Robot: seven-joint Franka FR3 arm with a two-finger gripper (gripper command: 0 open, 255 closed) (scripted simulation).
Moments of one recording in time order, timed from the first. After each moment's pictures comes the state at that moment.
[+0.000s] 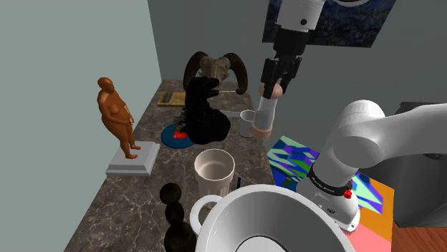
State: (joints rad) arm 0.07 -1.05 0.10 -2.58 0.20 1.55 0.26
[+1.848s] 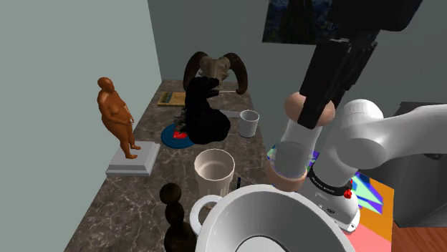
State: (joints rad) arm 0.15 -1.10 0.48 -2.21 0.56 1.27 0.72
